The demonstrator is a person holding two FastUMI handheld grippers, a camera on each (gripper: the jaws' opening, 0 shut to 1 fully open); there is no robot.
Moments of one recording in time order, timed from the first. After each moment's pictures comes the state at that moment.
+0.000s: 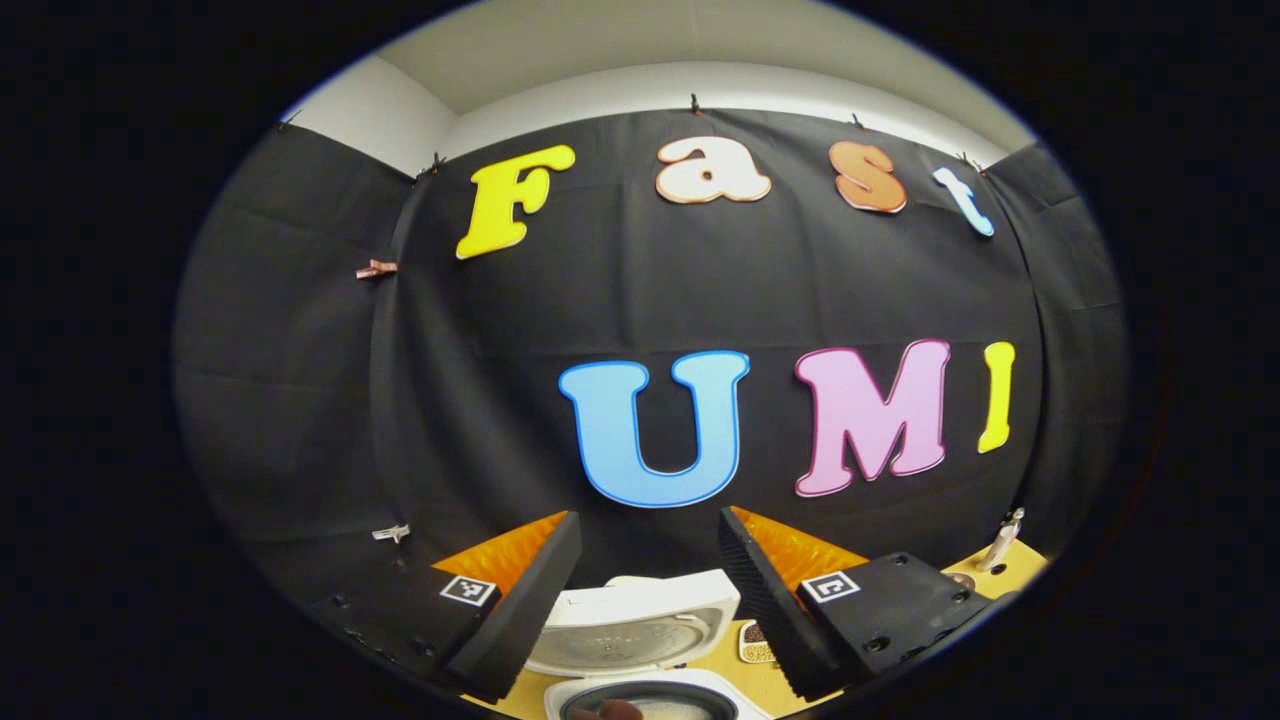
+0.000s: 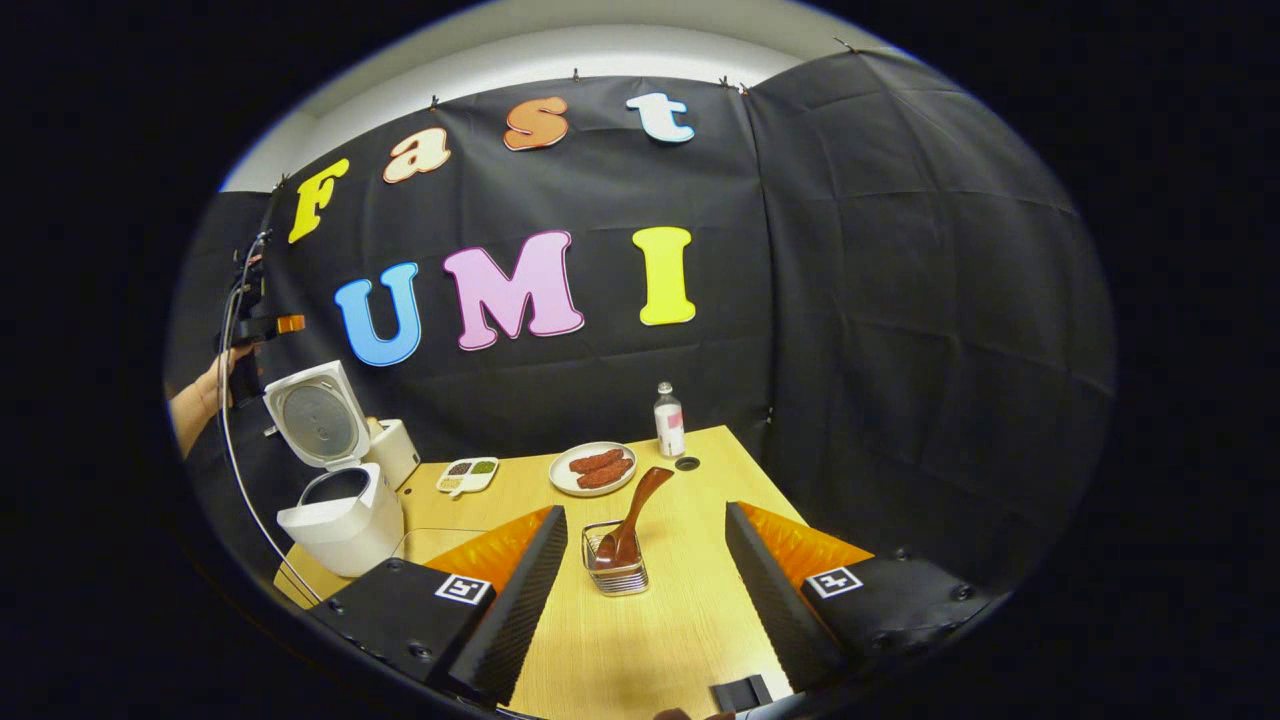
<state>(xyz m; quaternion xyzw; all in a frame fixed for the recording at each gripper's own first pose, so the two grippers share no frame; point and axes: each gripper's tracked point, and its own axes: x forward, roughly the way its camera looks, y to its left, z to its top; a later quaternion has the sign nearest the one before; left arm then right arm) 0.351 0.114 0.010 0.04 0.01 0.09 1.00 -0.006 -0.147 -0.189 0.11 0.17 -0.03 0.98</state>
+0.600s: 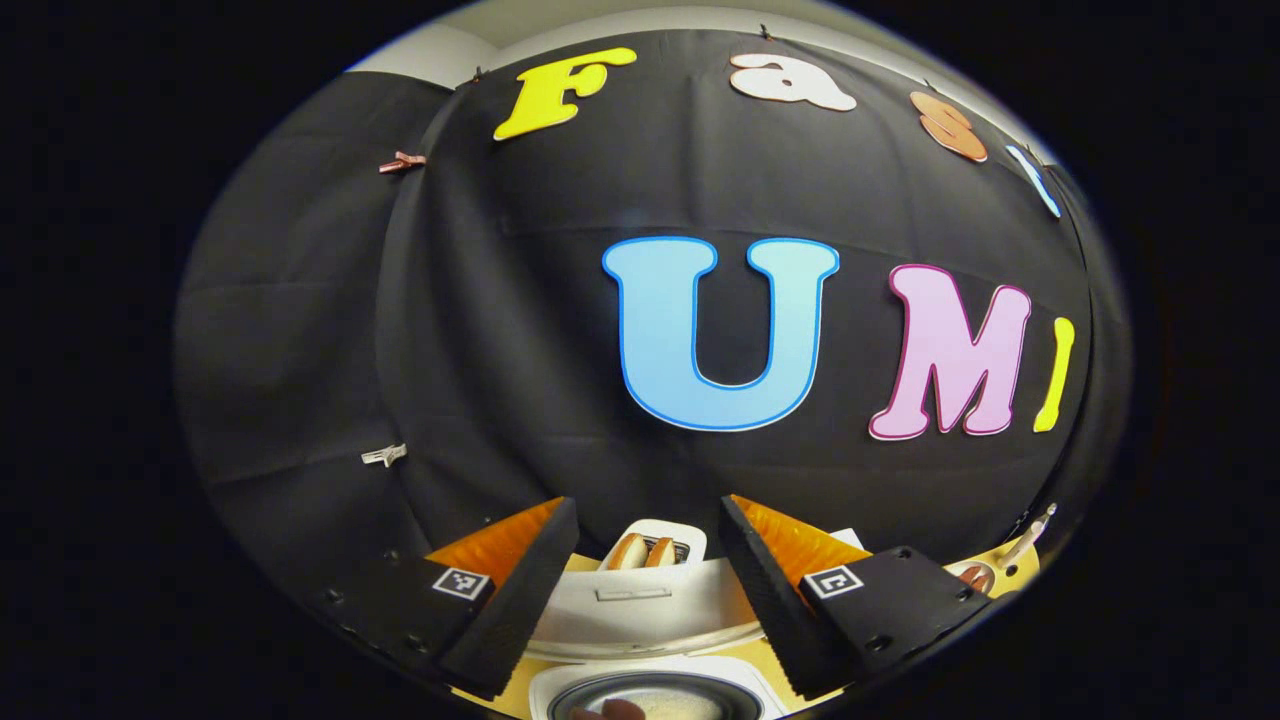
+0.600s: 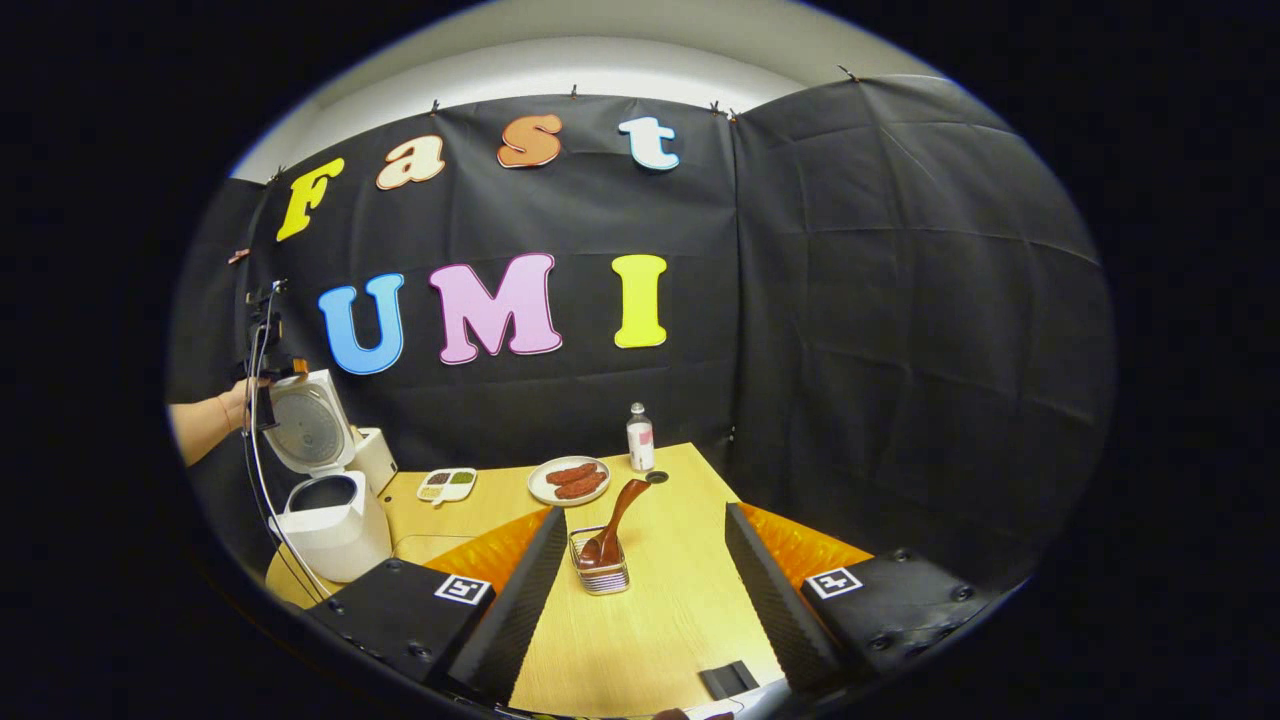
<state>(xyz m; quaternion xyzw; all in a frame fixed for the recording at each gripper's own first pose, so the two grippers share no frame) 0.402 0.163 -0.083 -0.01 0.11 0.13 0.99 -0.039 -0.138 -0.153 0.09 0.15 -0.08 0.98</state>
